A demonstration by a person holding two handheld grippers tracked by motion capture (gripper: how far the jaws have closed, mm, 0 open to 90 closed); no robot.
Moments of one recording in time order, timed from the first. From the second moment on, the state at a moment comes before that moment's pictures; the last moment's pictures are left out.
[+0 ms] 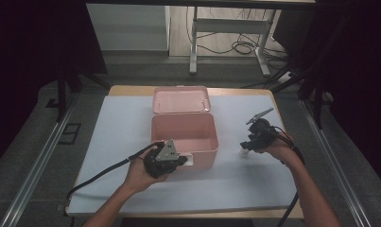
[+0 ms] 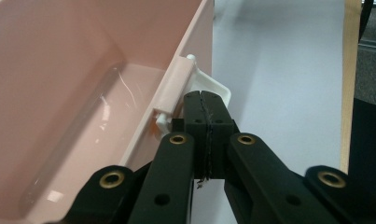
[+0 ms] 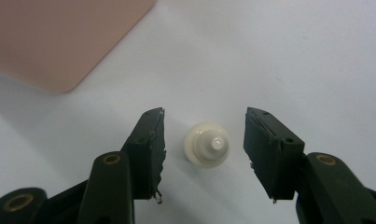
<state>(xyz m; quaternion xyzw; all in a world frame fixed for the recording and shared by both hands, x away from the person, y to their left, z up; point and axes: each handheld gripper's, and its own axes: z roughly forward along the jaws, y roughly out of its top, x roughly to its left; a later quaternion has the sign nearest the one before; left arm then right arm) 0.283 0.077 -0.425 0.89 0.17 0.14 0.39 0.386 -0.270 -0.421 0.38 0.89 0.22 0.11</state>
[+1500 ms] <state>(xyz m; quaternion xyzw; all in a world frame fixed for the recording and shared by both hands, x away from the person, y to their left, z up) 0.283 0.077 -0.426 0.89 0.17 0.14 0.39 0.403 -0.263 -0.463 0.39 0.91 0.15 0.08</state>
